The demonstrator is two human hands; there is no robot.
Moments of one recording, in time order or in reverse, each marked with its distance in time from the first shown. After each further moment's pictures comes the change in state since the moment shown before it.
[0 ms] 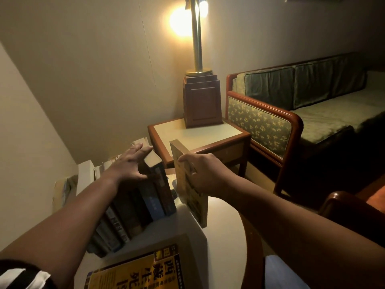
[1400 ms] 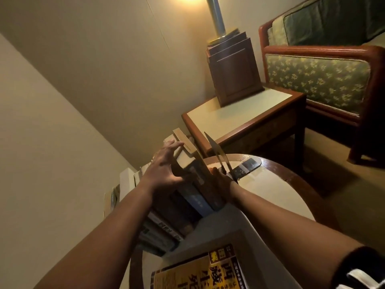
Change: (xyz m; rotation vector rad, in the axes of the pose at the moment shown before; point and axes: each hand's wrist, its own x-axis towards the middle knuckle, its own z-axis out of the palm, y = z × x) left_hand -0.006 0.000 0.000 -0.055 0.050 0.037; right_hand 0.081 0.070 0.184 0.824 -0.135 0.530
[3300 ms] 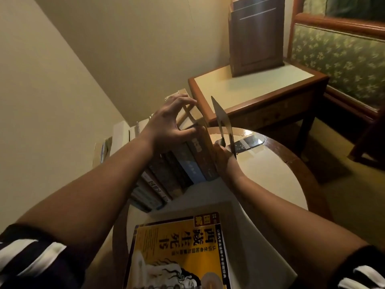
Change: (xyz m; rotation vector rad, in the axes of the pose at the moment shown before) left_hand 0.009 0.023 0.009 -0.027 0.161 0.104; right_hand -0.043 -0.002 0.004 0.202 0.157 -0.115
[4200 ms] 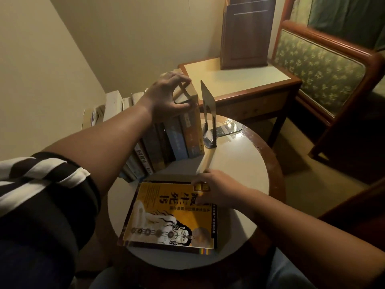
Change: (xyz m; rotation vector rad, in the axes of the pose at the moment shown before) left_hand 0.000 0.010 0.005 0.058 0.024 0.010; right_hand -0.104 0.029 -0.053 -1.036 -0.578 -0.286
